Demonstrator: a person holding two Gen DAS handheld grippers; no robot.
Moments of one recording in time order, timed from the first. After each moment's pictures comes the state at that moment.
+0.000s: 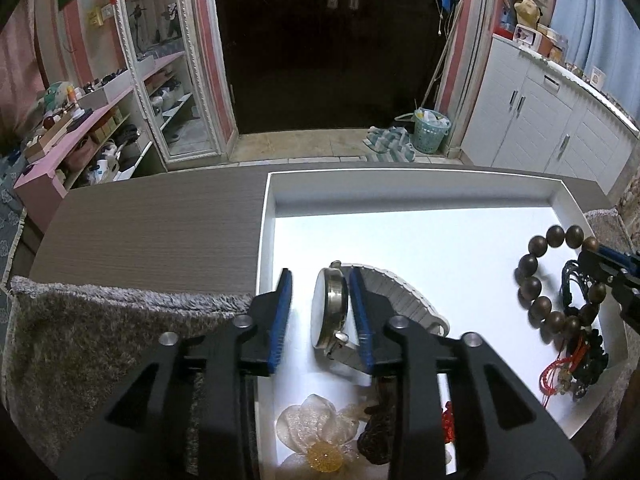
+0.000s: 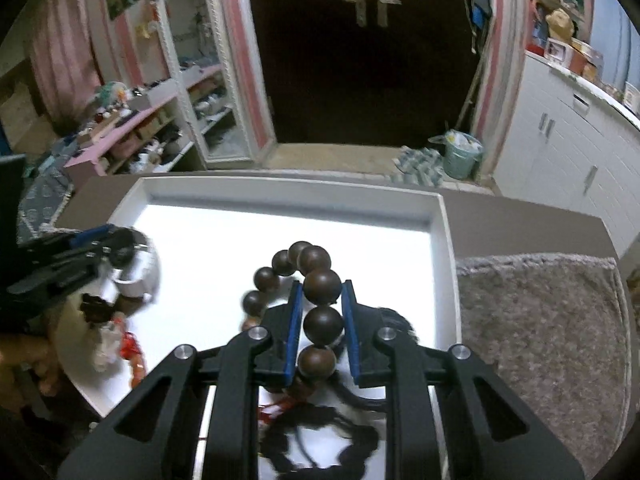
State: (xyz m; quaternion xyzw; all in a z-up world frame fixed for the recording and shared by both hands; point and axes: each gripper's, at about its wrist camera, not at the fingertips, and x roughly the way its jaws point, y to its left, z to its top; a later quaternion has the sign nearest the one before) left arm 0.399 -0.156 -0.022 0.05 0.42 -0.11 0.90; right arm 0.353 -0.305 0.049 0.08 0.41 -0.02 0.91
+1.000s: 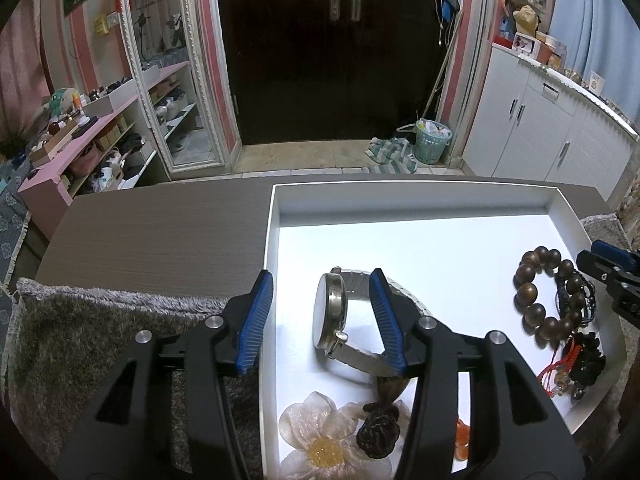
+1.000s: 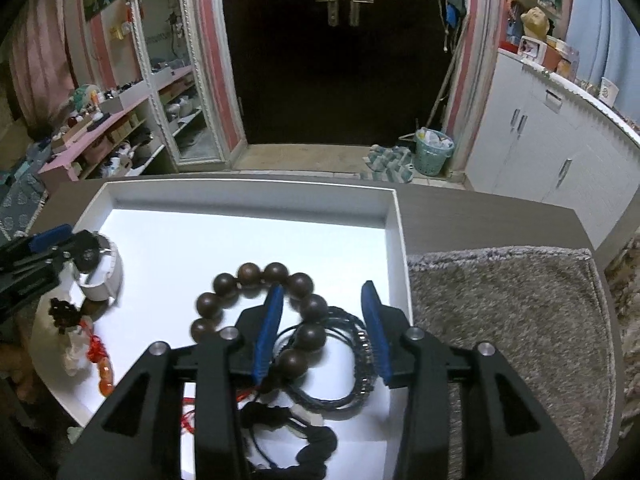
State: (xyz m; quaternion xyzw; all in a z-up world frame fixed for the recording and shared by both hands) left arm 0.389 -0.150 -0.014 0.04 0.40 -0.11 0.91; right arm 0.350 -0.323 0.047 0.07 0.41 -0.07 0.91
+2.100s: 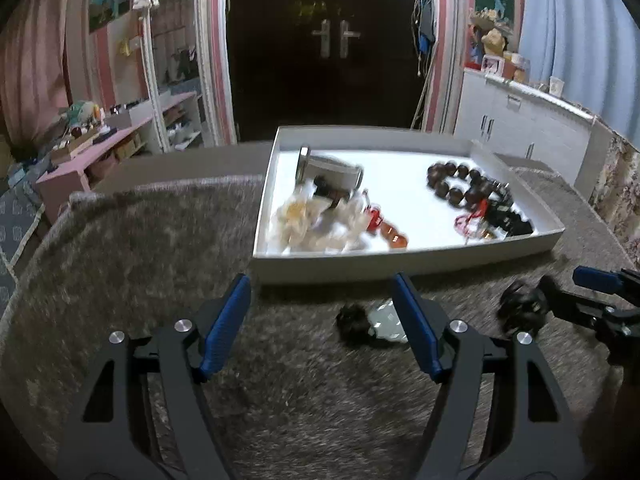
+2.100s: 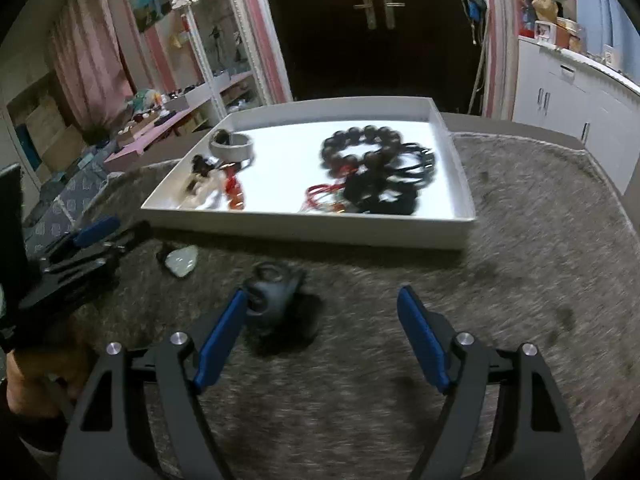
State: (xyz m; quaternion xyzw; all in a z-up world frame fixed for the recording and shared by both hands) left arm 0.186 -0.119 -0.024 0.03 0.34 -0.12 0.93; right arm 0.164 -0.252 0.028 0.12 0.38 0.03 0.92
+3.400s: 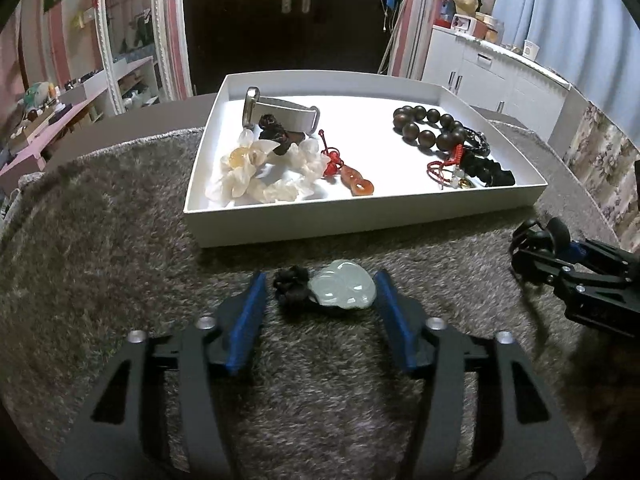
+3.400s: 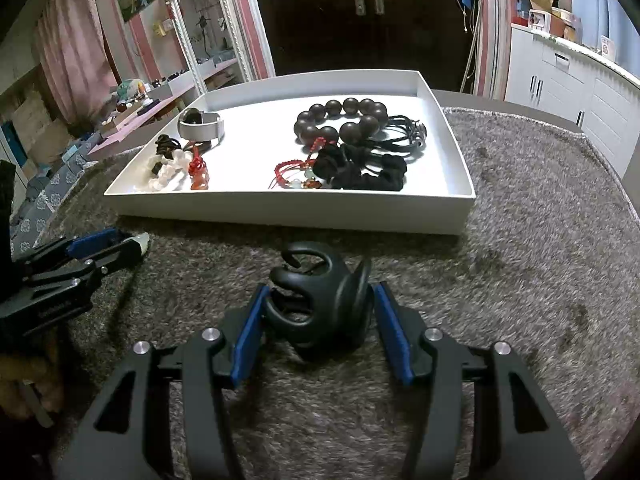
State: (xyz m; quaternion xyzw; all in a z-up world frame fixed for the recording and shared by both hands) left arm 0.197 -0.136 -0.045 0.05 0.40 -0.19 0.89; right arm 0.178 -0.263 0.001 0.12 0.41 0.00 0.91
